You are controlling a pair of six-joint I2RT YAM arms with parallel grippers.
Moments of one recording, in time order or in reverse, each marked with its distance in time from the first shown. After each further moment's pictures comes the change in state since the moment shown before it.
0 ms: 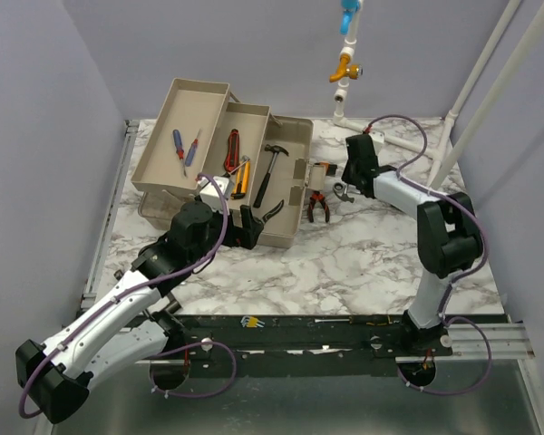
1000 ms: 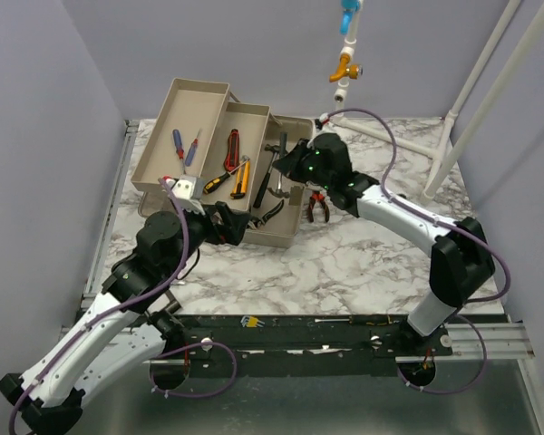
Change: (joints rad) left arm 0.003 -0.152 0.051 -0.008 -0.050 -0.034; right arm 0.288 -0.290 -0.042 0.229 -0.390 0.239
